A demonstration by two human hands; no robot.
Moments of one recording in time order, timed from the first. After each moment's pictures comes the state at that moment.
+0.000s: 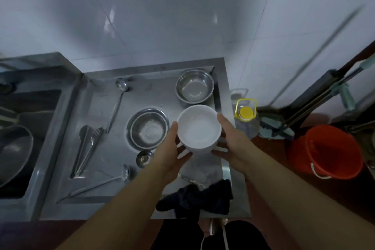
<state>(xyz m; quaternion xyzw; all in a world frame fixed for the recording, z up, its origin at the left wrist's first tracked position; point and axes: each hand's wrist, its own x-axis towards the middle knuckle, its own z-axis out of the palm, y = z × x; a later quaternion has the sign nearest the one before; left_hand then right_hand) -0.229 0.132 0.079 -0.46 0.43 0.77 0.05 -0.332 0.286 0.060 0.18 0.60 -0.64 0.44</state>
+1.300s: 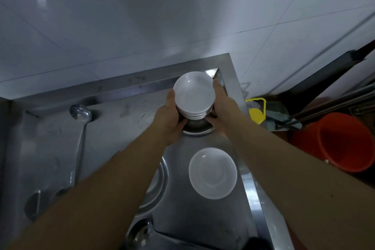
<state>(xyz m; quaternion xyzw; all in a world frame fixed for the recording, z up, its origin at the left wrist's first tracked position) -0.496 -0.032 -0.088 -0.46 0.43 0.77 0.09 -0.551 0.108 -0.056 0.32 0.56 -0.69 0.33</state>
